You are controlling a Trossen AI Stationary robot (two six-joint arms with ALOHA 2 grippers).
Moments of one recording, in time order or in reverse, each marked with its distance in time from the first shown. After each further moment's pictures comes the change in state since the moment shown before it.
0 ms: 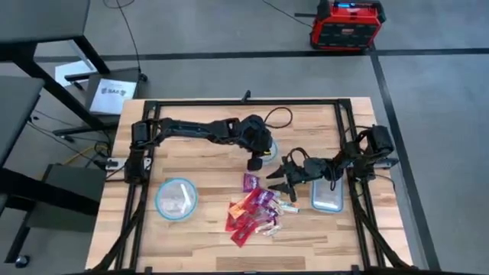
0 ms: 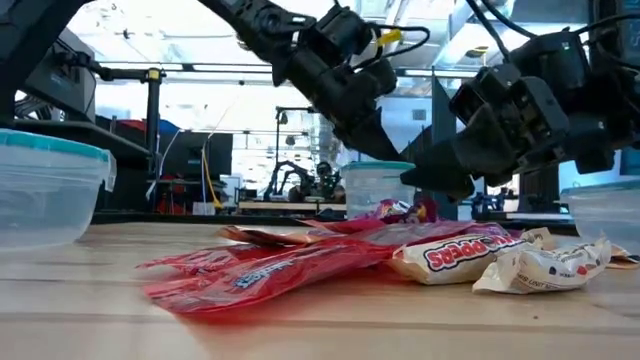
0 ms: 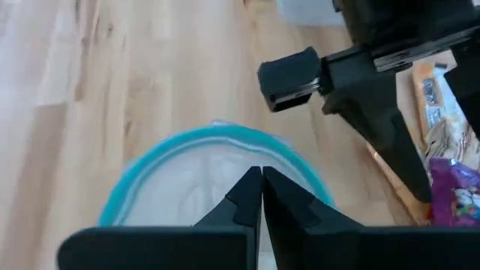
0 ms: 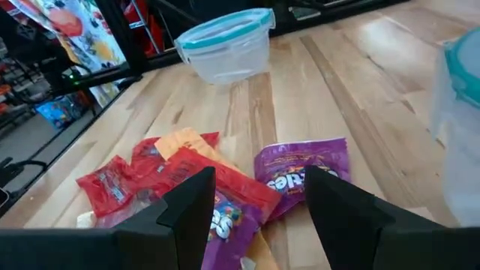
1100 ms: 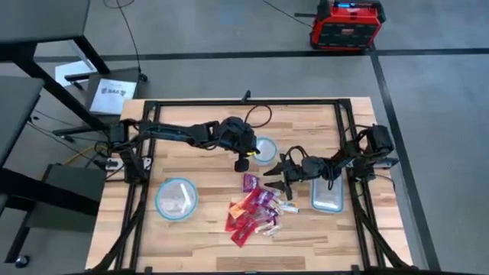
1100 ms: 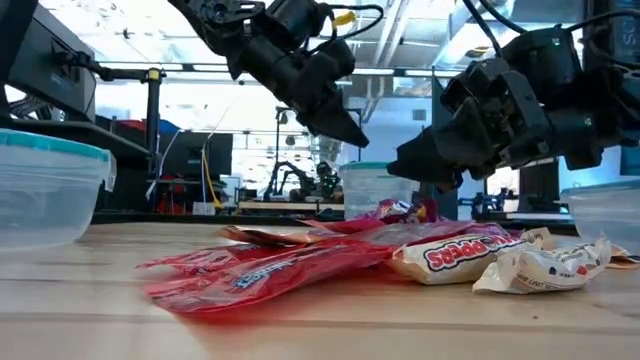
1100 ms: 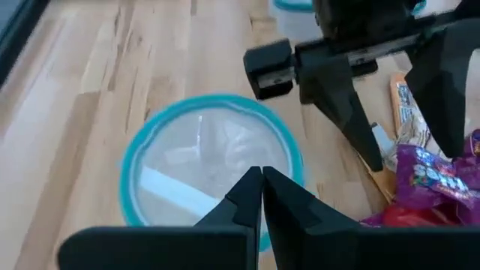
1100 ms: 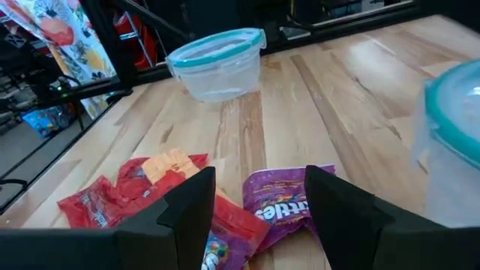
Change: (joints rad) left arm -0.003 -0.238 -0.365 0.297 -0.017 -0.066; right arm -0.014 0.001 0.040 -0.003 0.031 -0.027
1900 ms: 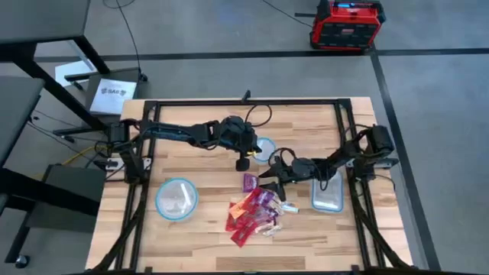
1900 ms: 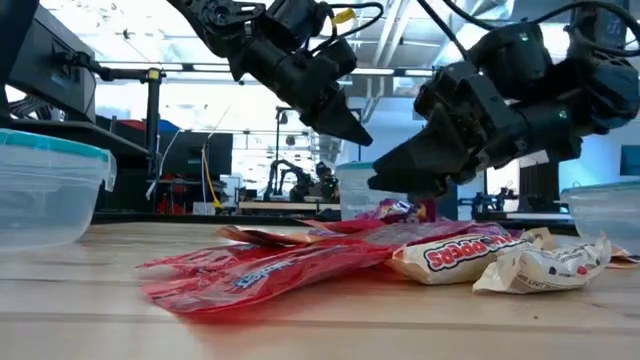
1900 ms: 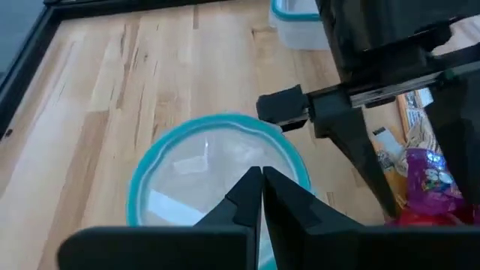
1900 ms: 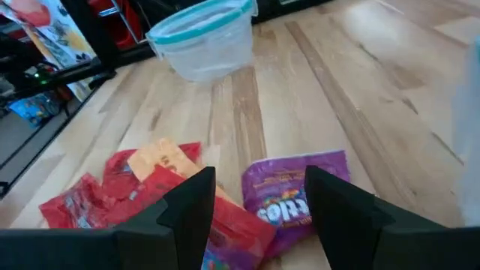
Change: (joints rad) left arm 0.006 0.009 0.000 0.027 0.001 0.046; right arm 0.016 0.000 0.141 -0.256 0.016 0.061
